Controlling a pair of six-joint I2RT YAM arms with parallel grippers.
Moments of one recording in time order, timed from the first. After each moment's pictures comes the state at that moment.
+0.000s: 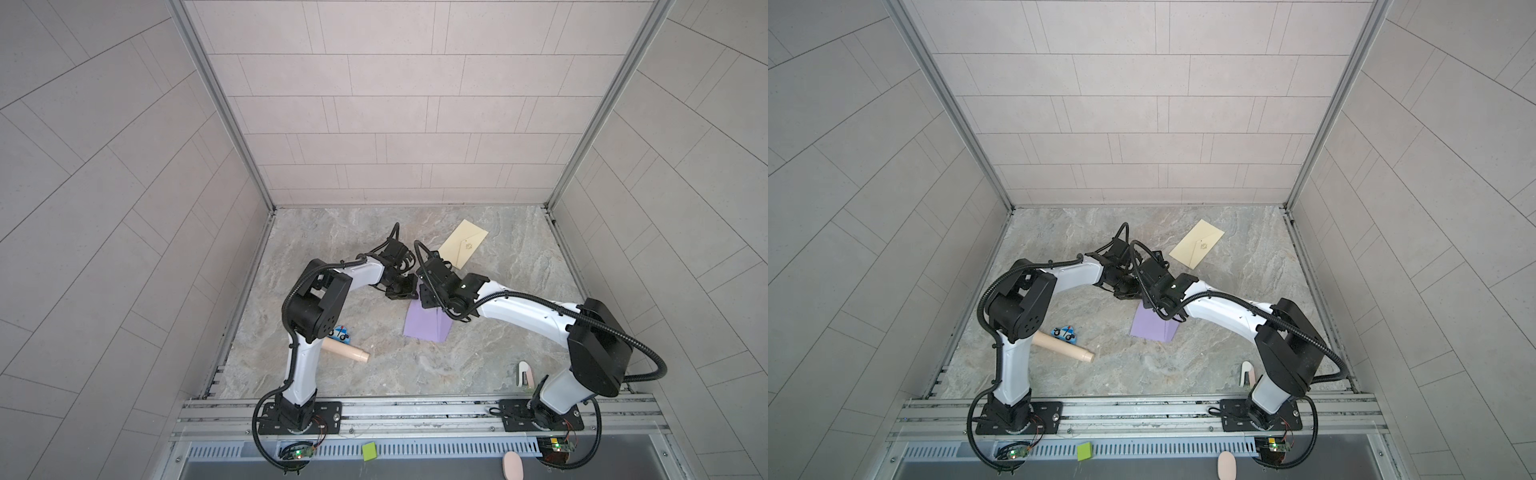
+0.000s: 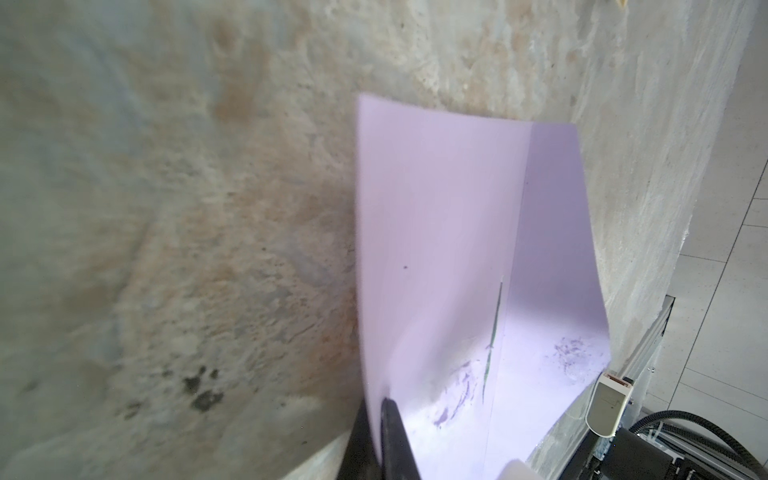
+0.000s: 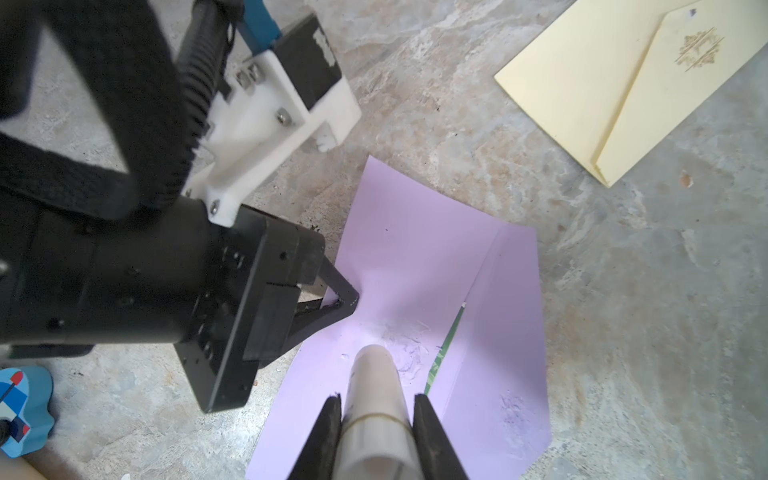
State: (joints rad) left arm -0.54 2.06 1.32 -0.44 0.49 -0.46; right arm 0.79 1.61 1.12 -0.52 0.27 0.60
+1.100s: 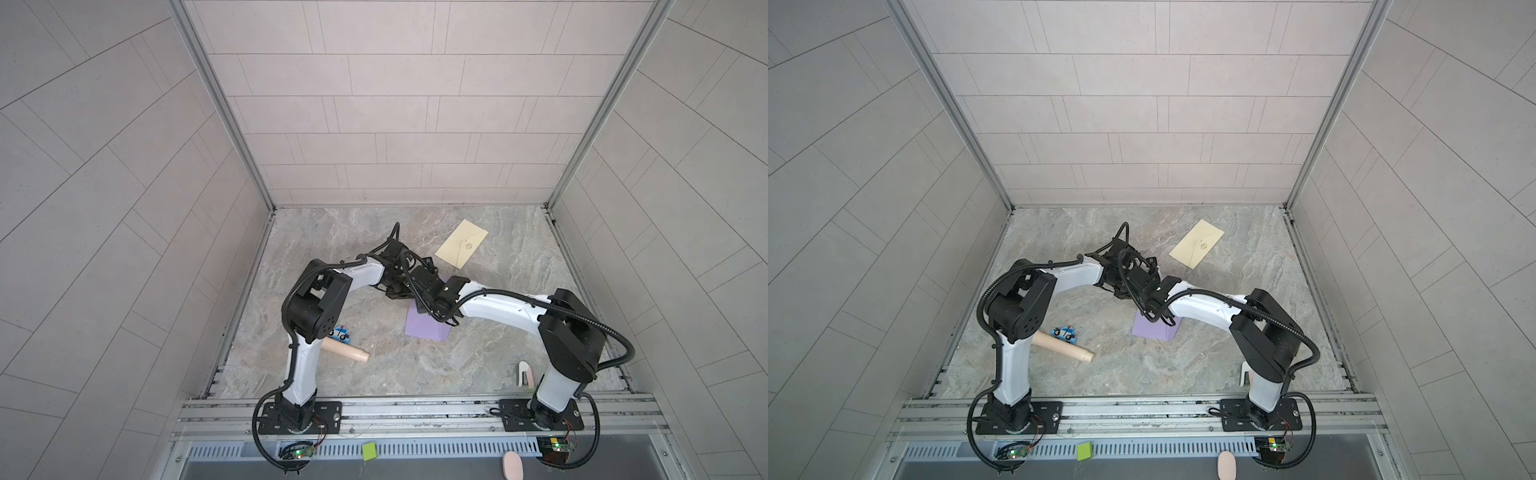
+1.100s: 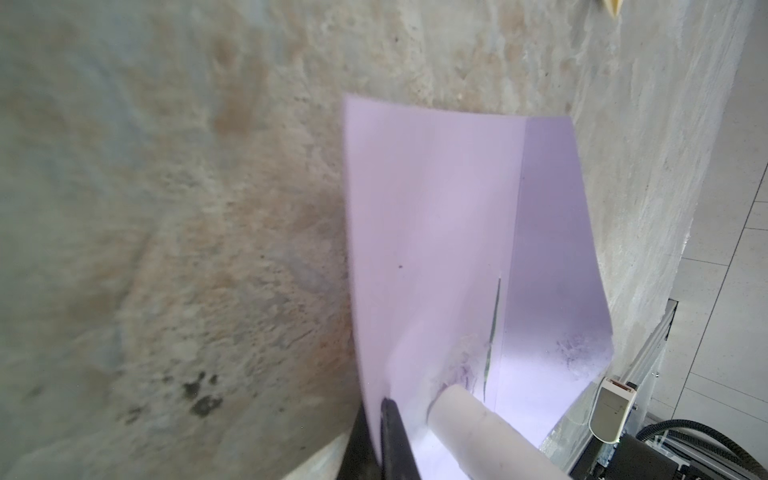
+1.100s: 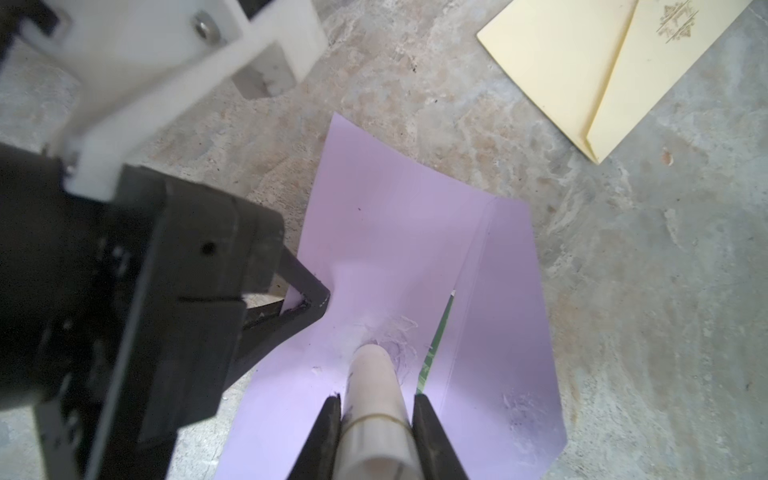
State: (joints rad) left arm -0.54 2.05 1.31 -0.42 0.48 -0.46; right arm 0.83 1.74 1.17 -0.58 0.41 0.65
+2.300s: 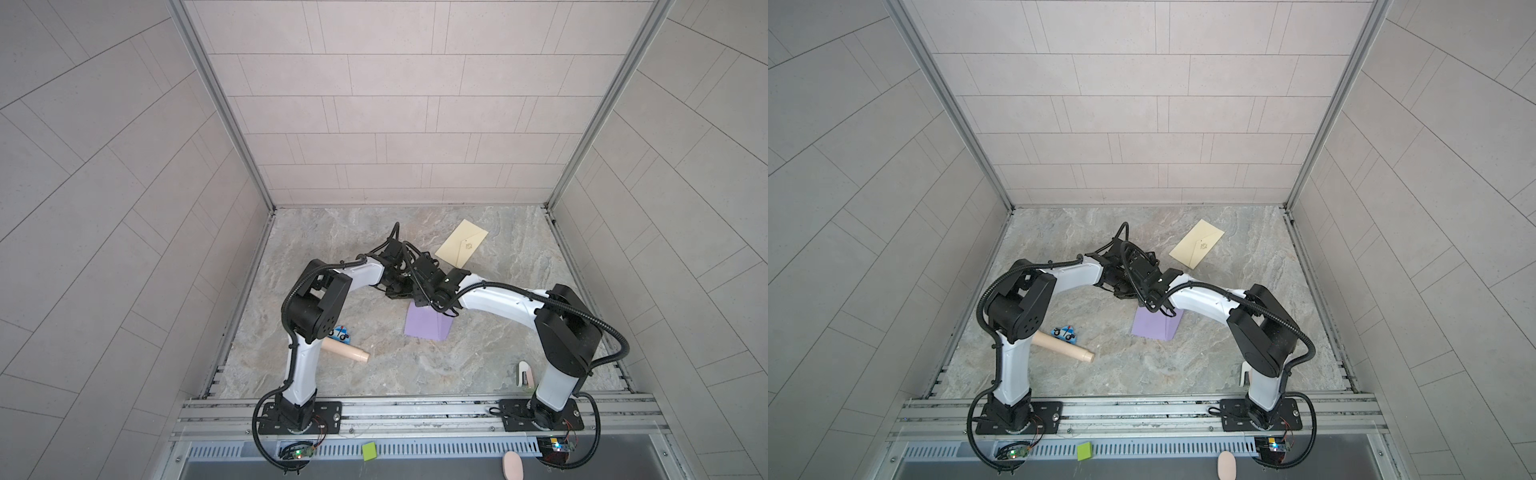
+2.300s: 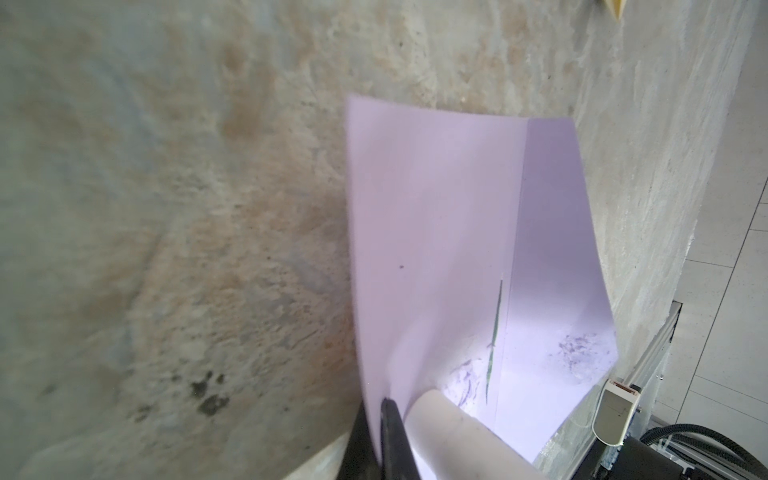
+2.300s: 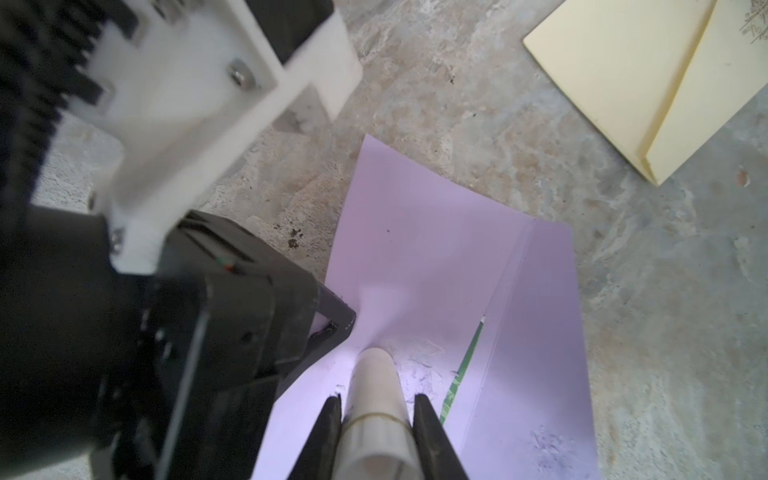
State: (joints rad) left arm -0.54 2.05 1.31 -0.42 0.48 -0.46; right arm 0.78 1.77 1.22 -0.55 0.28 0.61
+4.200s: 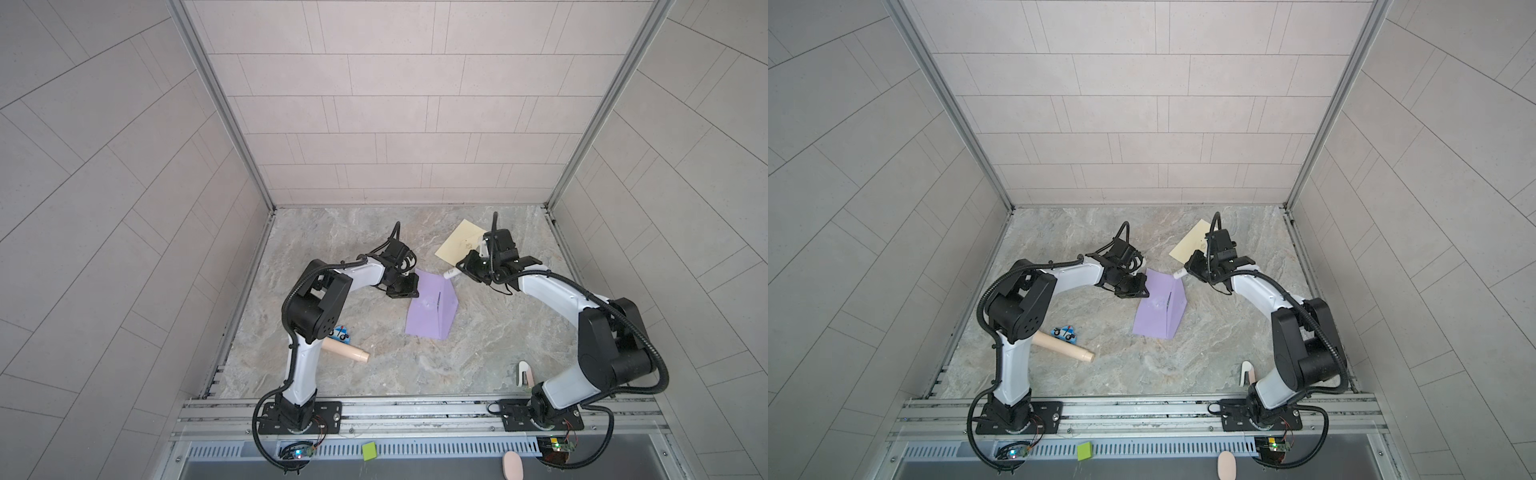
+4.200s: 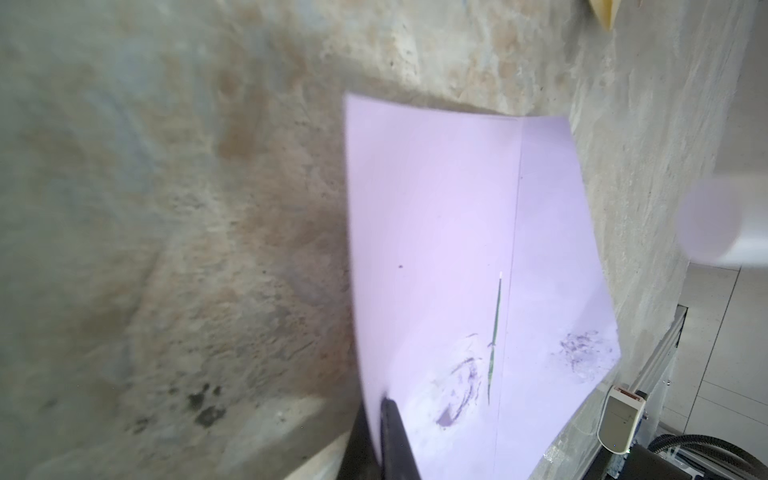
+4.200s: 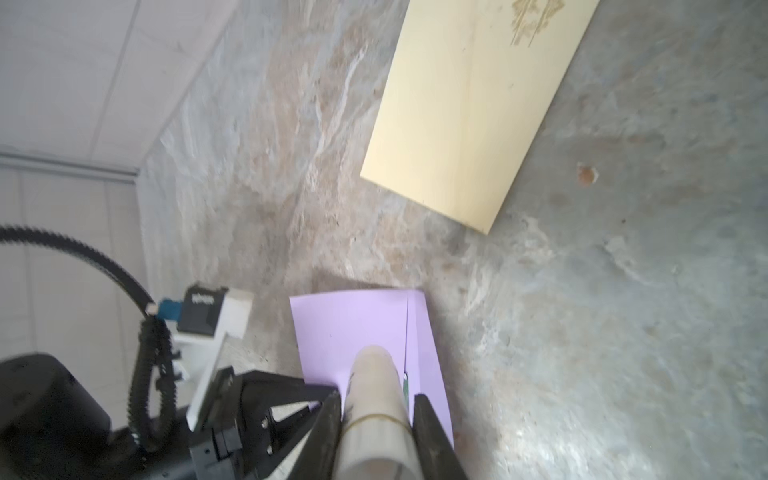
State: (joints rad) left arm -0.55 2.05 1.31 -0.40 0.46 -0.46; right arm 0.21 1.57 1.00 -0.25 -0.33 0.81
